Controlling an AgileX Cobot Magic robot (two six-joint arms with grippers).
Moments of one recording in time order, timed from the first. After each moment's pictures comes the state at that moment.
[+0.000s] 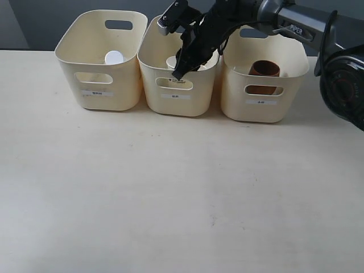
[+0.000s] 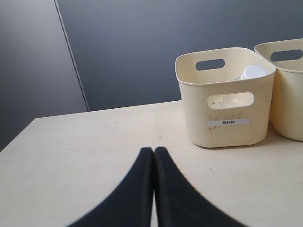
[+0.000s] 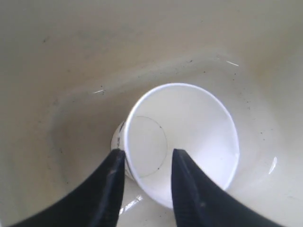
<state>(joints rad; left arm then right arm) 0.01 0.00 0.00 0.00 0.14 0.12 0.41 2.42 -2.14 0.30 0.84 -0.84</state>
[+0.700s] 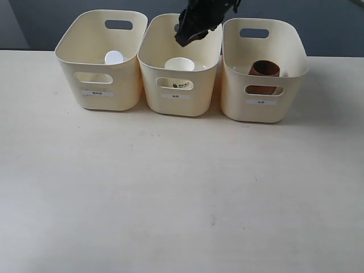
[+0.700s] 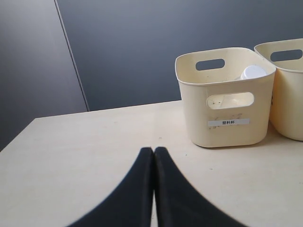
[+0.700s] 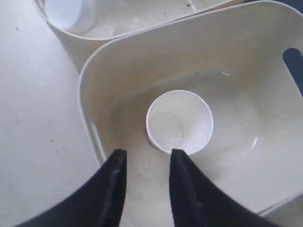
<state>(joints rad) 0.01 0.00 0.00 0.00 0.14 0.12 0.41 2.19 -2.14 0.32 1.07 -0.77</state>
